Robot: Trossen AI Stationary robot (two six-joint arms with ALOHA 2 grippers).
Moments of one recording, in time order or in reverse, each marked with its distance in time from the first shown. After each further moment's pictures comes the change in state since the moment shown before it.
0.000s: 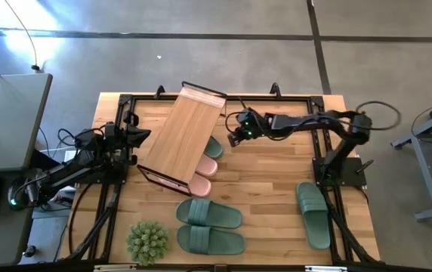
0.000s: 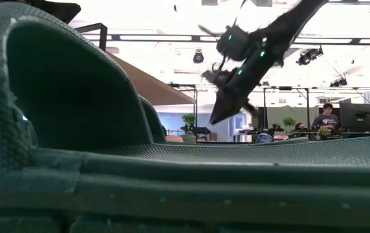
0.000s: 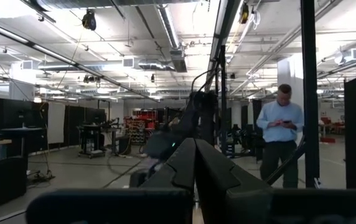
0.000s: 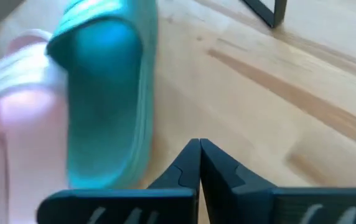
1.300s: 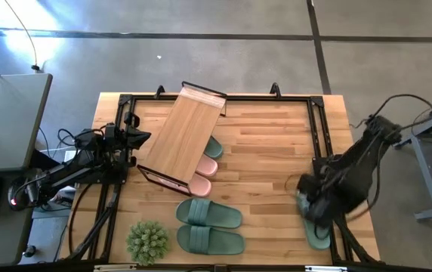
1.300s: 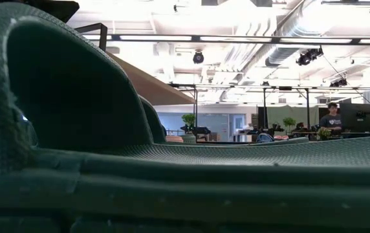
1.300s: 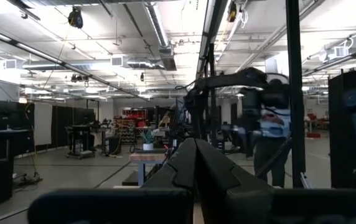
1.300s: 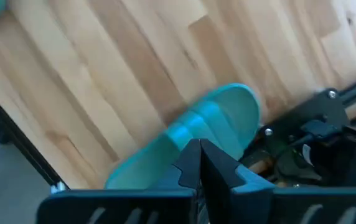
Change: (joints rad) left arm 0.000 0.000 0.000 0.002 0.049 0.000; right arm 1.181 -0.288 0.435 -1.468 0.095 0.770
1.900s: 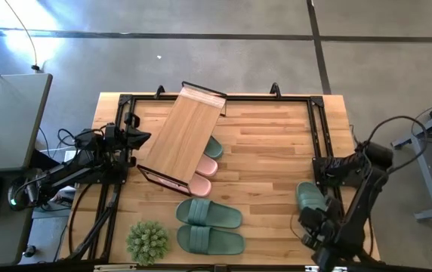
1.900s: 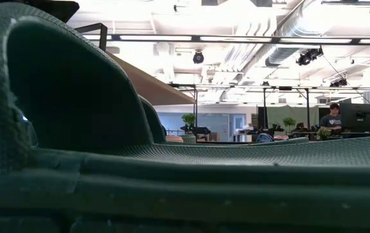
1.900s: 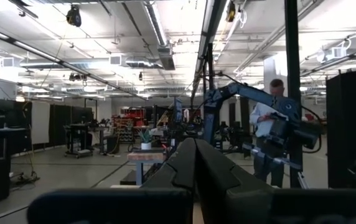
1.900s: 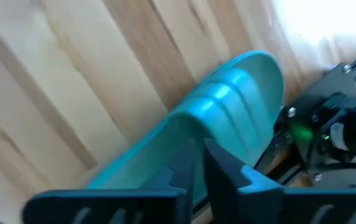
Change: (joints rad) left arm 0.000 0.000 0.000 -0.002 0.008 -0.008; right arm 0.273 0.333 -0.043 0.065 0.054 0.287
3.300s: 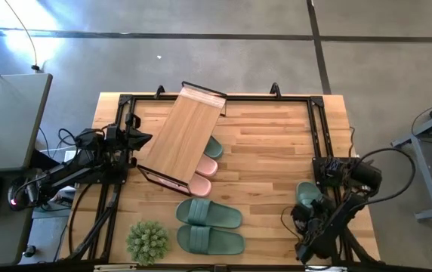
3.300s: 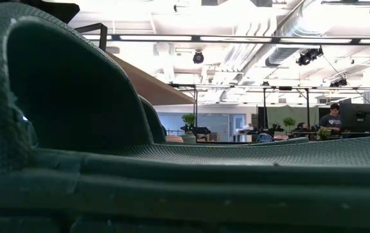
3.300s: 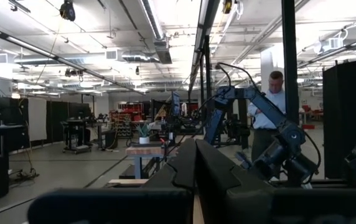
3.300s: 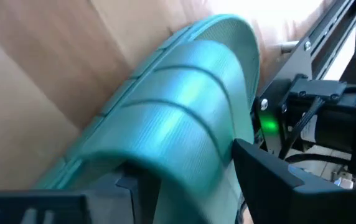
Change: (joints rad) left arm 0.000 0.000 0.000 -0.029 0.019 0.027; right arm -0.074 0.237 -0.183 0.048 -0.105 -0.058
